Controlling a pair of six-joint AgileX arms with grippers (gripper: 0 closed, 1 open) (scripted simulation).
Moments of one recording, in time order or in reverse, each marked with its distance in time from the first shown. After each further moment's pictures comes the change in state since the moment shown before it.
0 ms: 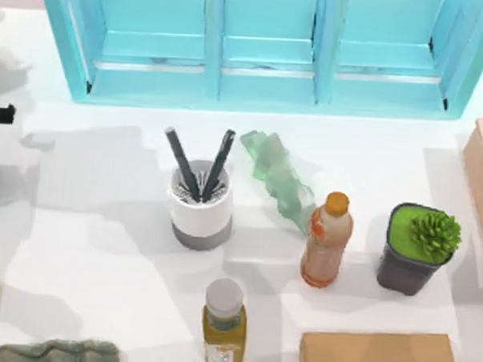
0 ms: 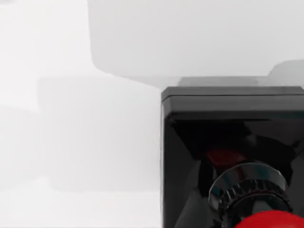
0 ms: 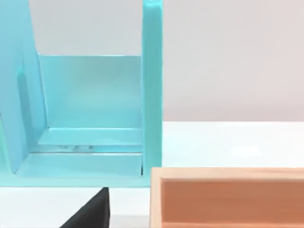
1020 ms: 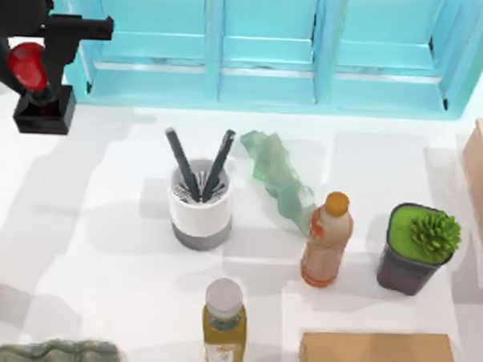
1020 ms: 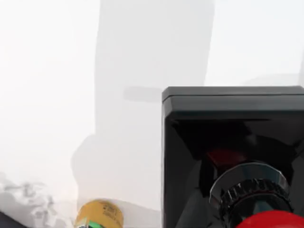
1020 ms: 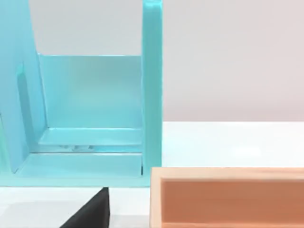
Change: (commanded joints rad) left arm -0.330 -0.058 0.429 -0.488 0.001 -0.336; right arm 0.000 0.000 0.000 0.000 0.000 0.000
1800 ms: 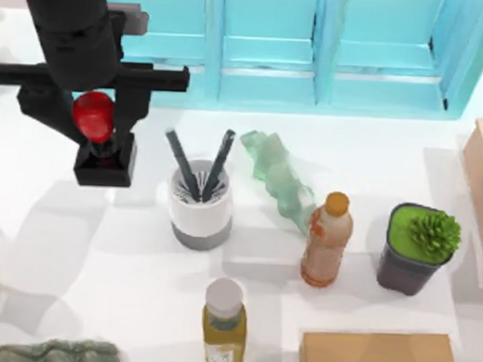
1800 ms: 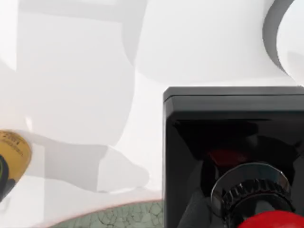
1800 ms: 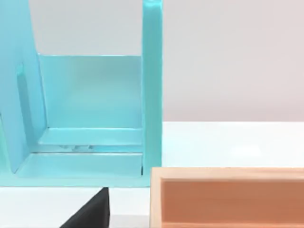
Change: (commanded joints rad) left arm -0.239 -0.208 -0.281 0.071 0.003 -0.242; right arm 0.000 0.000 0.000 0.000 0.000 0.000
